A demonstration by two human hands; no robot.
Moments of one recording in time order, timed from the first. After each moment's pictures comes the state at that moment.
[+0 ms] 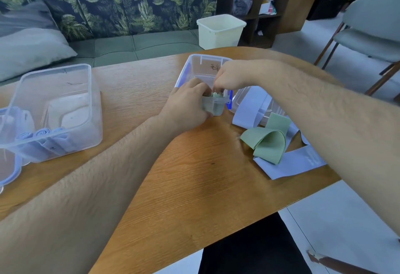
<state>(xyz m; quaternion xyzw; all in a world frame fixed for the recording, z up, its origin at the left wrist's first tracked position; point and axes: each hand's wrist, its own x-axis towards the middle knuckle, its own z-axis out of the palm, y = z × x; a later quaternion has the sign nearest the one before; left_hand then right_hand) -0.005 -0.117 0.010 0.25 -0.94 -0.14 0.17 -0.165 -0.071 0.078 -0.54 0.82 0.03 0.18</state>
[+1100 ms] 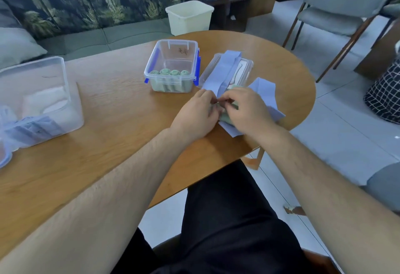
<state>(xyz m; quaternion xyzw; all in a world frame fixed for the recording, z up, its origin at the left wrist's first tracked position) -0.014 0.001 -0.022 0.16 -0.92 -0.26 0.23 -0.131 0.117 -0.013 -0.50 0.80 -0.33 -0.05</state>
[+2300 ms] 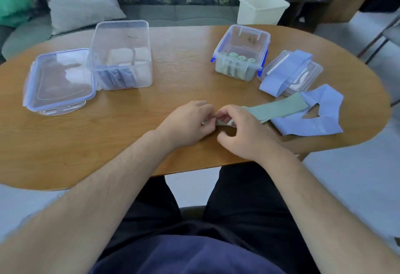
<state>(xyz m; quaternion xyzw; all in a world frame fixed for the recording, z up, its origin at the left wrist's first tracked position) 0.145 -0.020 -0.028 0.20 -0.94 -0.18 0.21 -0.003 0.097 -0.016 -0.62 0.70 -0.29 0.17</state>
